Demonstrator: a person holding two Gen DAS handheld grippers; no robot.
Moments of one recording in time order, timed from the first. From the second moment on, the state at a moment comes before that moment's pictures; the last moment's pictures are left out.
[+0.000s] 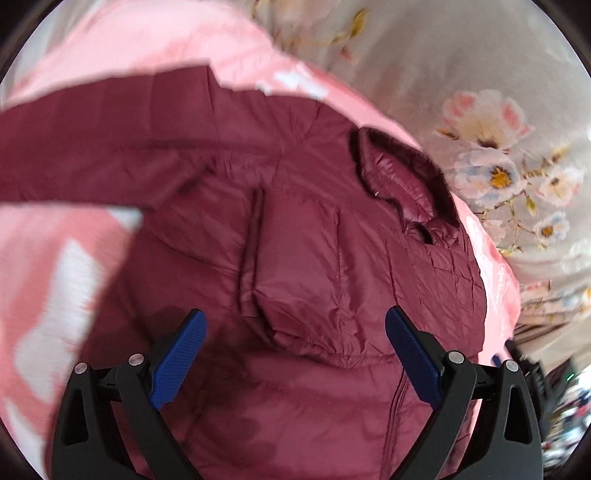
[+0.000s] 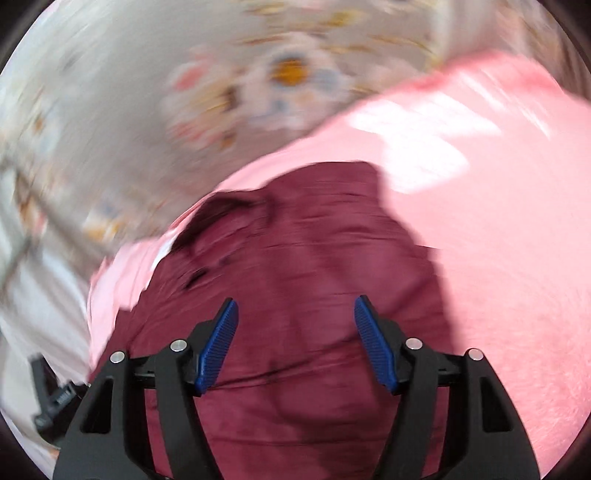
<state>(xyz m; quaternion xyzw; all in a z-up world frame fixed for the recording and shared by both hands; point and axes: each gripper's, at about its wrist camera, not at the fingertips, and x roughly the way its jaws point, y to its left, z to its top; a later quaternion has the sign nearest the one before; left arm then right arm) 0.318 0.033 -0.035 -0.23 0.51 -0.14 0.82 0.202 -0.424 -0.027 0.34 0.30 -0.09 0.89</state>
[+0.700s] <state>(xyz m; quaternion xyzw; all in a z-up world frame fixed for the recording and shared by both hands) 0.350 -0.005 -0.004 -0.04 0.43 -0.09 0.90 0.232 -0.444 -0.019 0.24 0.30 -0.17 0.91</state>
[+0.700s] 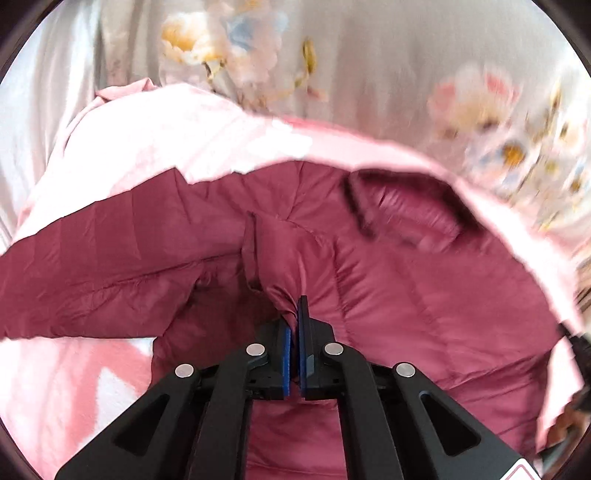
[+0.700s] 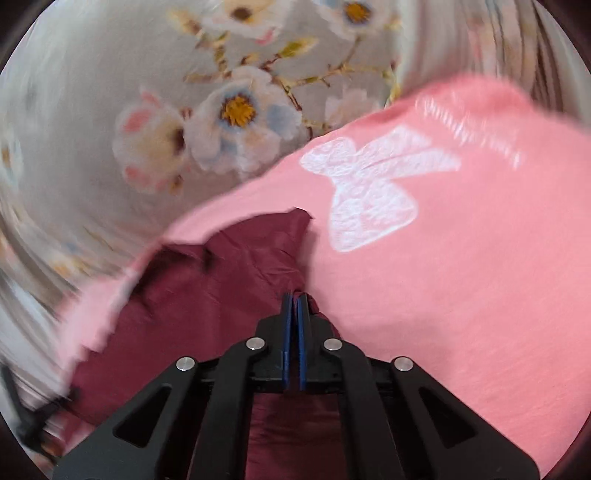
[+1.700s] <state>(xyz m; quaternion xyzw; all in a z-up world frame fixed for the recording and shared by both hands) 0.343 -0.031 -0.064 0.05 0.42 -0.03 0.91 0.296 -0.220 -0.053 0.04 0.39 -0.07 0.92</state>
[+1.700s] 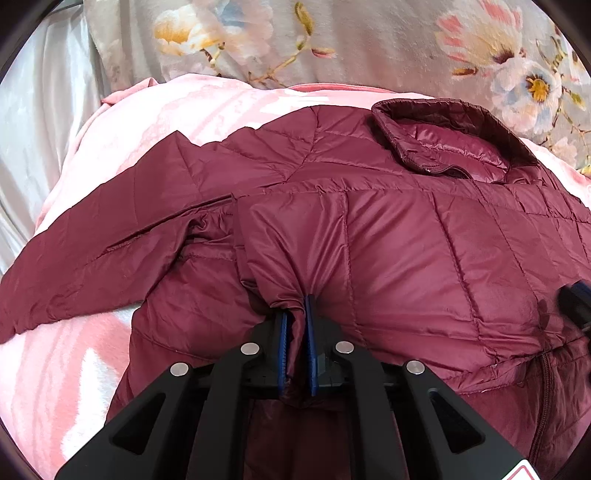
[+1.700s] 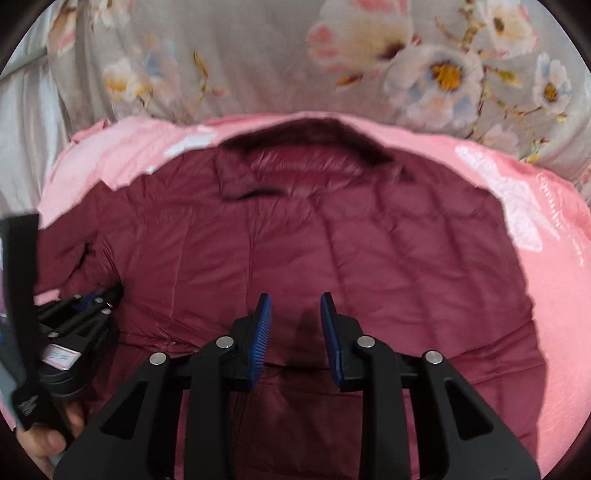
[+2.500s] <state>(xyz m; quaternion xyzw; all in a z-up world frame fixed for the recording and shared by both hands) 0.313 0.057 -0.046 -0.16 0.39 -0.03 0.91 0.303 -0.215 -0.078 0.02 0.41 -0.09 0.91</state>
